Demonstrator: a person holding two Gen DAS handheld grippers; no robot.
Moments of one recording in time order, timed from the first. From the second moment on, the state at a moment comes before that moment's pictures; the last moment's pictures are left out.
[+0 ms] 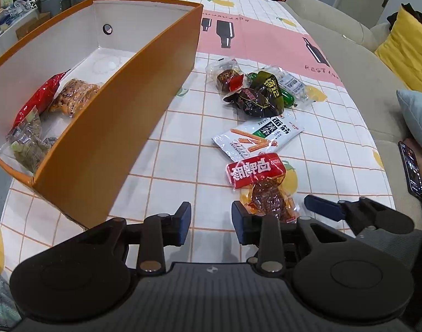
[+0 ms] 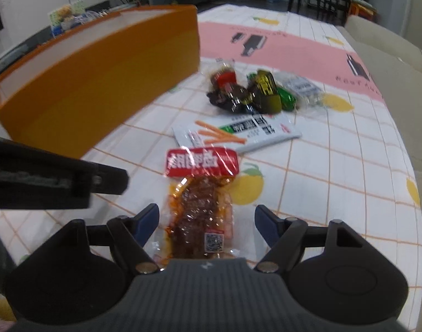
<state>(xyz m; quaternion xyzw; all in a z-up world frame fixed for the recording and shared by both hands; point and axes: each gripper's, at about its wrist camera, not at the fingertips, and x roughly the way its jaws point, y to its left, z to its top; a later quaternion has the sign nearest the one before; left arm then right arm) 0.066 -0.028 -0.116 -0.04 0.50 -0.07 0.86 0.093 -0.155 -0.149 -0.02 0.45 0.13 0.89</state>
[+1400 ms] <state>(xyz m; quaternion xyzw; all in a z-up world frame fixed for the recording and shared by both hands) 0.166 -0.108 -0.156 0.19 0.46 -0.24 0.83 0.123 -0.223 -0.143 -0.01 0.47 0.03 0.88</state>
